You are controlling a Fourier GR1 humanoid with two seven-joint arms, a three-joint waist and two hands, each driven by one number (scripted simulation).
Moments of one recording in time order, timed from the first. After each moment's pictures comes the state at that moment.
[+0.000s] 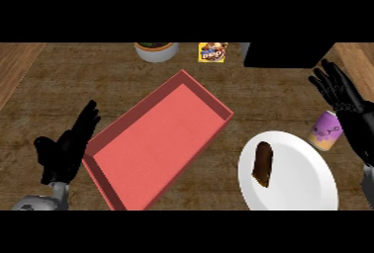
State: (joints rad) left arm -0.06 0.34 -0.17 -1.54 0.17 0.18 0.13; right arm -0.18 -0.55 0.10 -1.69 -0.24 0.03 -0.14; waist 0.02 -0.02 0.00
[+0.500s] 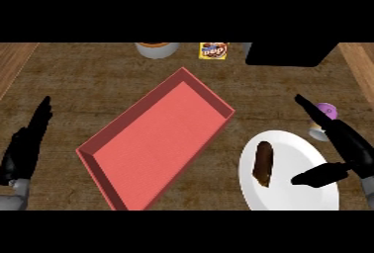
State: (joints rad) left arm -0.05 0.50 -0.07 -1.46 0.02 0.24 0.11; right arm -0.14 -0.71 0.31 -1.59 0.13 0.02 0.06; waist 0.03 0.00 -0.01
